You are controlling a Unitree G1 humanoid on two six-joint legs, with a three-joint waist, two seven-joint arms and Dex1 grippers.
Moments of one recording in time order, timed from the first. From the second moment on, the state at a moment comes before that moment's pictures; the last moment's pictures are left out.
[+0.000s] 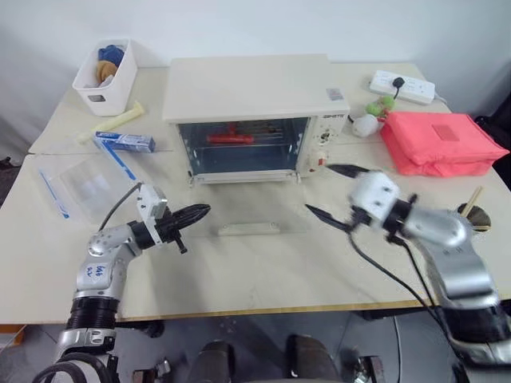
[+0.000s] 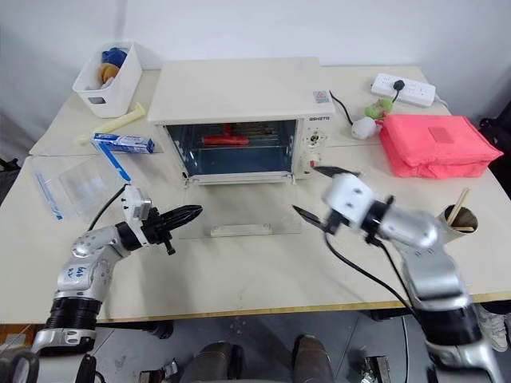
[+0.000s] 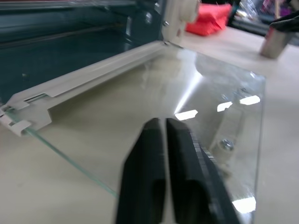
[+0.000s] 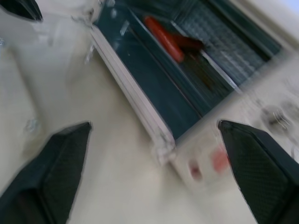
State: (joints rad) left arm -0.33 0.48 0.15 0.21 -0.45 0.13 -0.97; right arm -0.45 -0.56 0.13 -0.26 0.01 0.21 0.72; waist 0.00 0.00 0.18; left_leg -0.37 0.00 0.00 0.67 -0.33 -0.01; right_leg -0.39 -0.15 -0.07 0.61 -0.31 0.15
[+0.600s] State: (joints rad) left arm -0.04 0.51 0.35 -0.04 -0.59 0.17 -0.91; right arm -0.98 -0.22 0.44 0.54 -0.57 0.04 0.18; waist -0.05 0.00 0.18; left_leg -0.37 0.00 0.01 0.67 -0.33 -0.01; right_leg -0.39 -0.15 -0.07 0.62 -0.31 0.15
